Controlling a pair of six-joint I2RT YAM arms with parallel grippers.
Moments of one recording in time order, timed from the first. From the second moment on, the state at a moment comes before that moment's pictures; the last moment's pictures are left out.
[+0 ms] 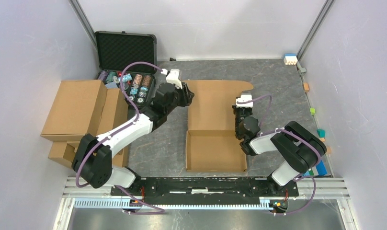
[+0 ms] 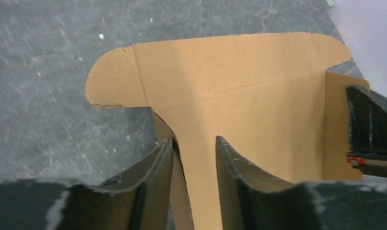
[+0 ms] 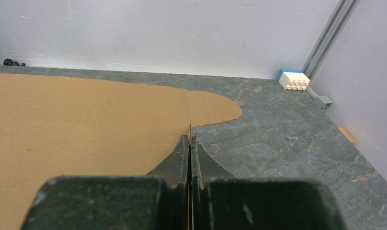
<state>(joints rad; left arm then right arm) -0.62 1.40 0.89 0.25 -0.14 -0.36 0.66 1.61 0.40 1.47 0.75 -0.31</state>
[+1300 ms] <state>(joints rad) -0.50 1.38 0.98 0.05 0.08 -0.27 0.66 1.09 0.72 0.62 0.41 -0.32</state>
